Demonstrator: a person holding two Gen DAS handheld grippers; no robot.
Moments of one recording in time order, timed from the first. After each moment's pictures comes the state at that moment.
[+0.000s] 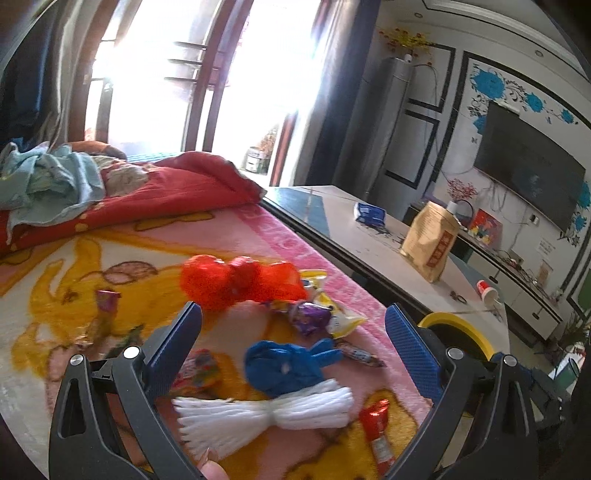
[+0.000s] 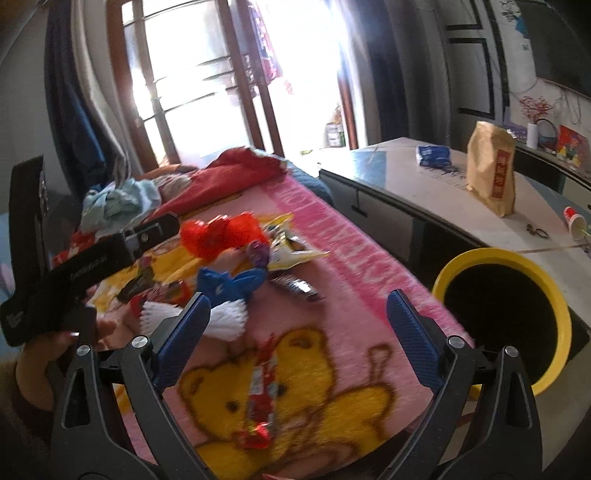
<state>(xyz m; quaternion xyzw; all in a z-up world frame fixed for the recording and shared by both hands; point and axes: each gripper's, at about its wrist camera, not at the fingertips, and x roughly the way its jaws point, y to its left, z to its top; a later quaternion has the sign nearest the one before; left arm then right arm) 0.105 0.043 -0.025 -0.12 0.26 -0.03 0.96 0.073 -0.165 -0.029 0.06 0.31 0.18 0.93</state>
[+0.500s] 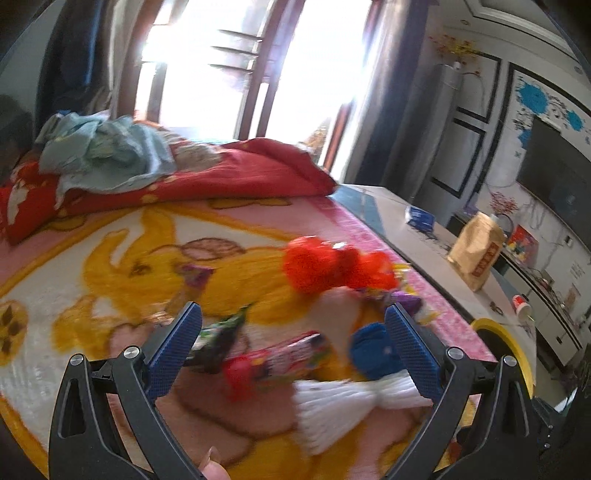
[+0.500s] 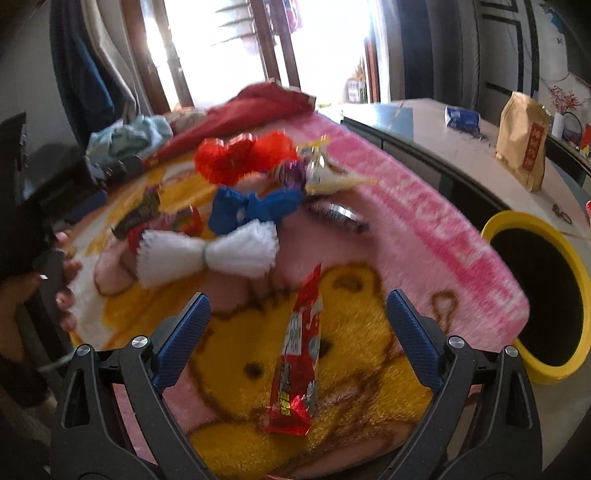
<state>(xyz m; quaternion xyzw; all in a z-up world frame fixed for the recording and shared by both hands) 0.085 0.118 -0.050 -0.15 0.28 0.06 0.95 0.077 -0.119 -0.082 0.02 0.39 0.21 0.90</state>
